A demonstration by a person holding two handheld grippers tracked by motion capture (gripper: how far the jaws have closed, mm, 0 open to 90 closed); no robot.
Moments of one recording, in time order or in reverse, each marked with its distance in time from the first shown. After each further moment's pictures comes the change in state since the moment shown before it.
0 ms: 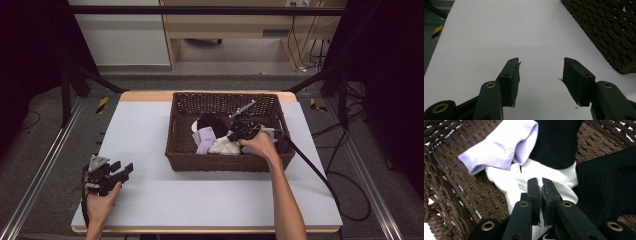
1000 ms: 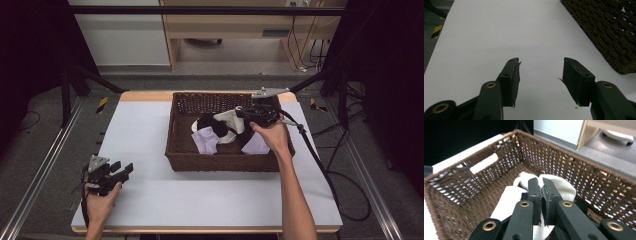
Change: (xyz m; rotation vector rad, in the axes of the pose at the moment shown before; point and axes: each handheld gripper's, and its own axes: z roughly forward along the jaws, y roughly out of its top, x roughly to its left) left arm 0.000 0.000 0.000 0.001 -0.002 -0.004; right arm -0.001 0.007 -0.089 -0.442 -0.055 0.020
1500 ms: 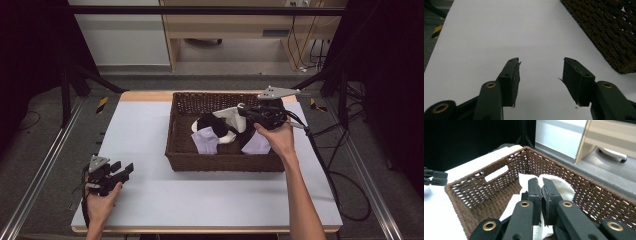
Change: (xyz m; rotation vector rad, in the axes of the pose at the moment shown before) left arm -0.001 0.000 0.000 -0.001 0.001 0.003; right arm 0.023 0.011 -0.037 -0.087 -0.001 -0.059
